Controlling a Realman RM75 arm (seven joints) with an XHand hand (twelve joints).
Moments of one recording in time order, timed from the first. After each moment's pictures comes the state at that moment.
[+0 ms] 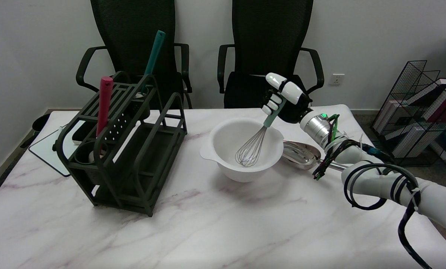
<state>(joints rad) 0.43 -0.83 0.81 -0.98 -2.22 0.53 2.07</state>
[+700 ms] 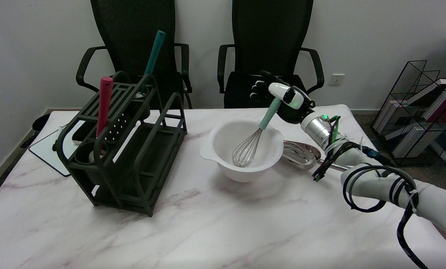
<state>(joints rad) 0.43 -0.85 0.81 -0.95 -2.22 0.57 2.07</state>
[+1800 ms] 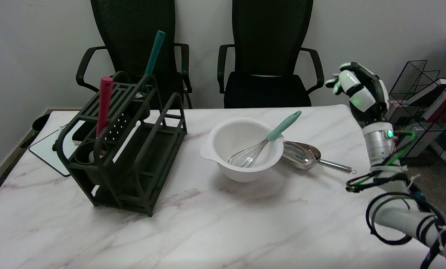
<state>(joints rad) 0.09 -0.88 1.20 -0.94 -2.09 1.07 1.62</state>
